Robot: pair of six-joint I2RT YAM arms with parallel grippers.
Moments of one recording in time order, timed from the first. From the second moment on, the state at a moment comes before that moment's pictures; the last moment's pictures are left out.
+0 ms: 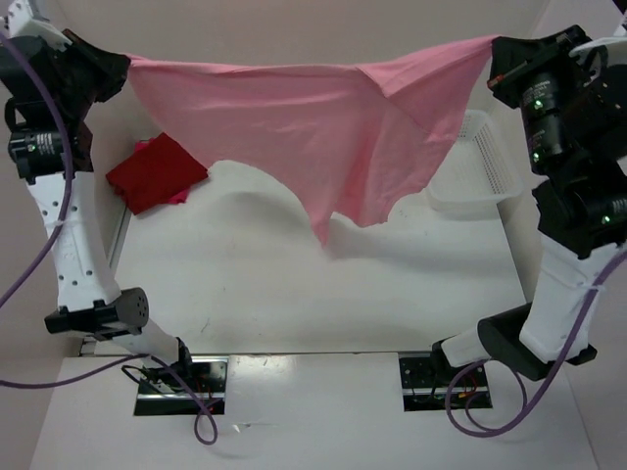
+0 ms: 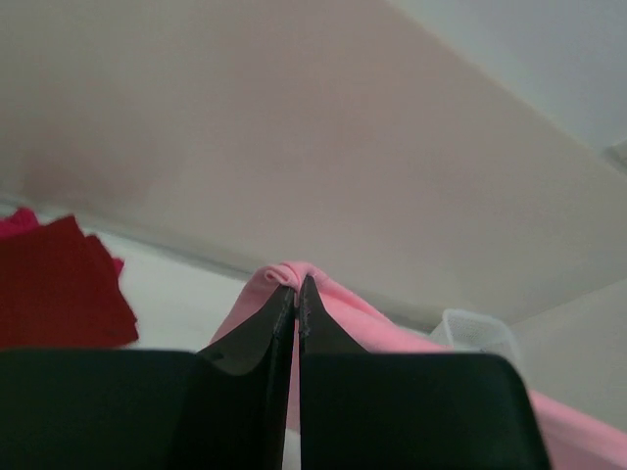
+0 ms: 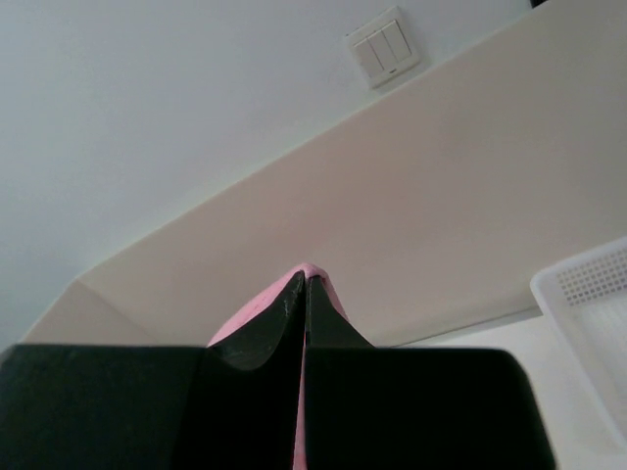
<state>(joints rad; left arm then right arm) 0.23 1.59 2.31 -0.69 0.22 -0.55 0.28 1.45 2.55 -0.84 0.33 0.52</state>
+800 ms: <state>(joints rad) 0.23 1.91 2.49 -0.67 0.18 -0.57 0.28 2.04 2.76 -0.62 0.25 0.41</state>
